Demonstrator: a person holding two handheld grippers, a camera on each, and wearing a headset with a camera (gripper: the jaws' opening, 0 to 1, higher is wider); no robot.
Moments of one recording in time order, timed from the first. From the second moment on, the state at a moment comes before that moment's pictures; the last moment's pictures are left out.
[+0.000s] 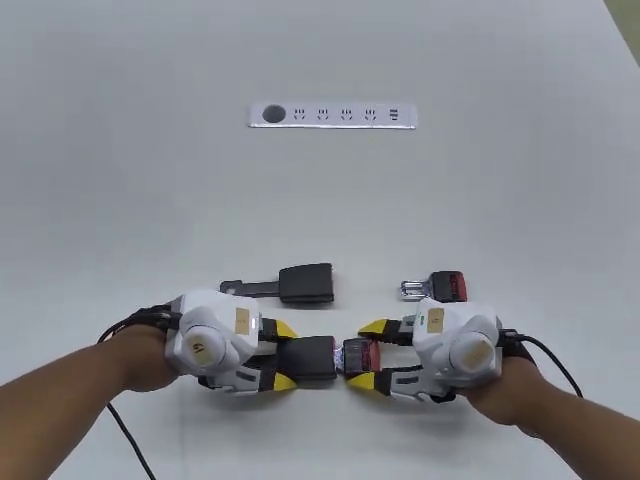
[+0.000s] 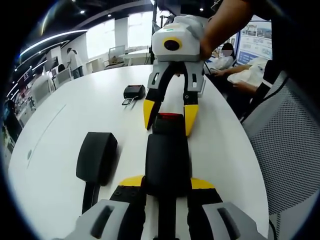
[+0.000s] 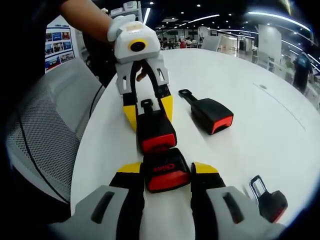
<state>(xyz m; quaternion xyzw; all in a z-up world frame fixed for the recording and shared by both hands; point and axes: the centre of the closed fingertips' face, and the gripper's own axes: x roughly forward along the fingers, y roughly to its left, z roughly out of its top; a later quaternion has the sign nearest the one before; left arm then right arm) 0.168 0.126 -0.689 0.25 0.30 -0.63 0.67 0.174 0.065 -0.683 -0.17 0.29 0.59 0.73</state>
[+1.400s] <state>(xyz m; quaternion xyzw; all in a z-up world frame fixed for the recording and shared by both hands) 0.169 0.123 -0.655 0.21 0.33 -0.59 0.71 0.191 0.051 -0.661 -0.16 0.29 0.54 0.77</state>
